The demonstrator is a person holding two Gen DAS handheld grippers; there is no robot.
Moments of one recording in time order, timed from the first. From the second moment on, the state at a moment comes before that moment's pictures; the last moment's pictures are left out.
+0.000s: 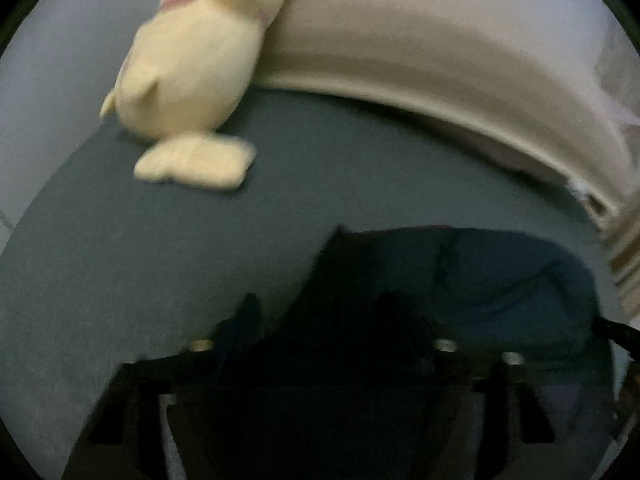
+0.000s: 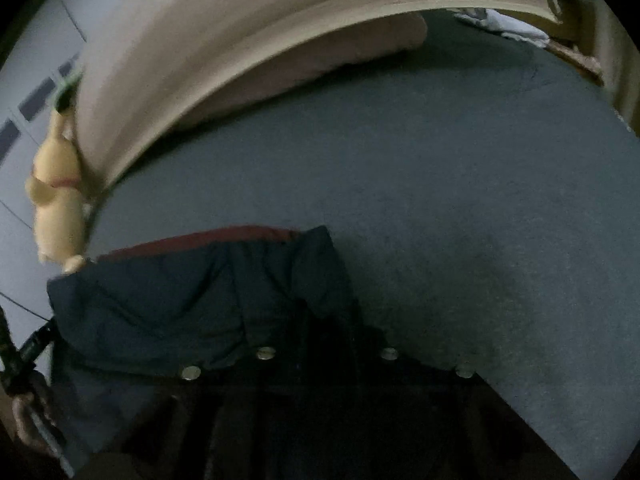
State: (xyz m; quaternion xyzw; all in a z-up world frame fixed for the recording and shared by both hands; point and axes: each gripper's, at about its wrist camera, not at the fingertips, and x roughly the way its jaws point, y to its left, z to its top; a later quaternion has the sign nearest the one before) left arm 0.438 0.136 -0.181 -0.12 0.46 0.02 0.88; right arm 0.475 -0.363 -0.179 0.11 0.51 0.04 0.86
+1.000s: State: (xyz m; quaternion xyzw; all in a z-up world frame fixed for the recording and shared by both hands) left arm 0.442 0.006 -0.160 0.06 0.41 0.04 0.91; right arm 0.487 -0.217 -0.180 0.01 0.43 0.04 0.90
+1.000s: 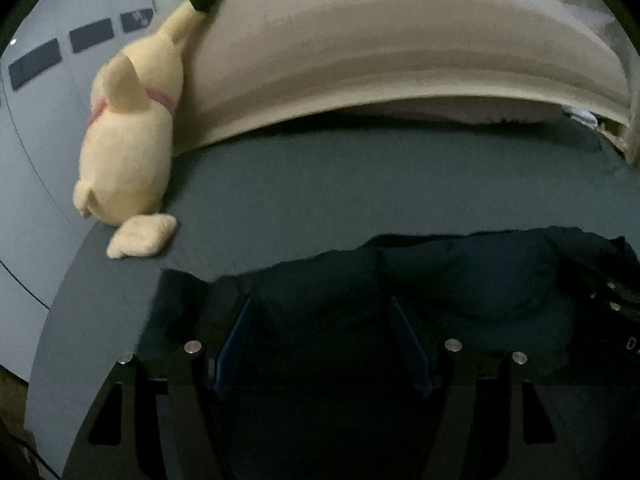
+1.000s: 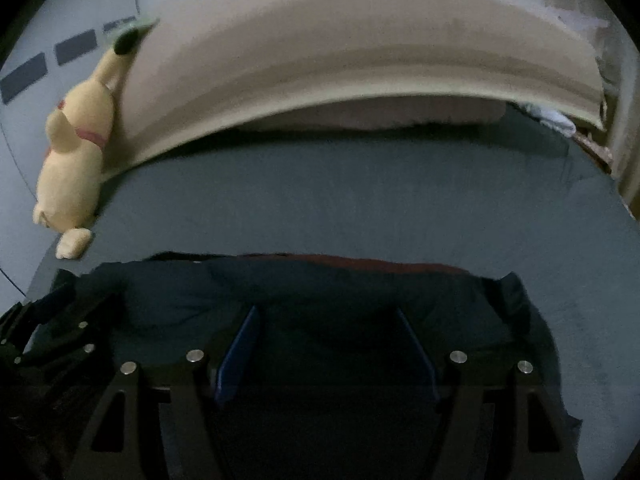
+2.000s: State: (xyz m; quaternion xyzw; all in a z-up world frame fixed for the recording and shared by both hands) left arm 0.307 0.029 -0.106 0.03 0.38 0.03 0.92; right arm 0.301 -0.237 -0.125 0.03 0.39 0.07 0.92
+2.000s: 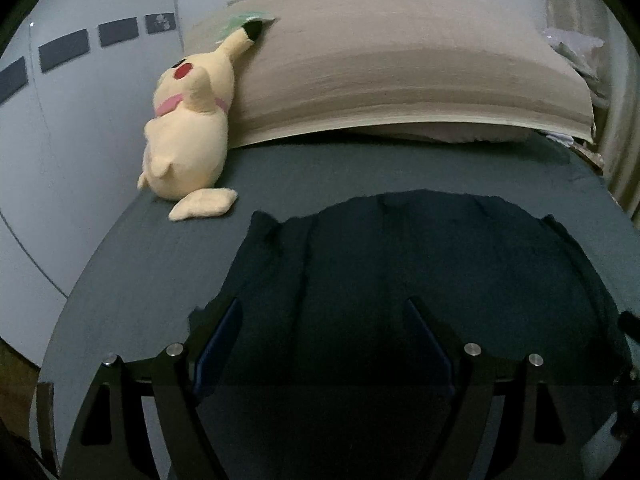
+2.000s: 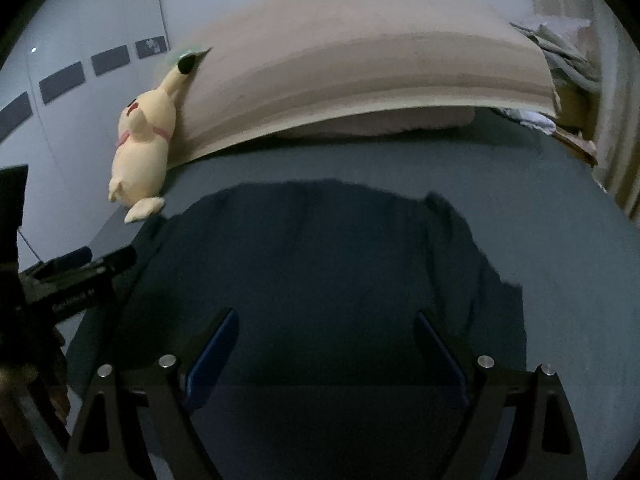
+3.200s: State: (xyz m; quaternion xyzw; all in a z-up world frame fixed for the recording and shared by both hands) left arm 0.201 0.141 -0.150 -0.12 0.39 0.07 0.91; right arm 0.210 -0.330 -0.162 0.19 0.40 0.02 0.90
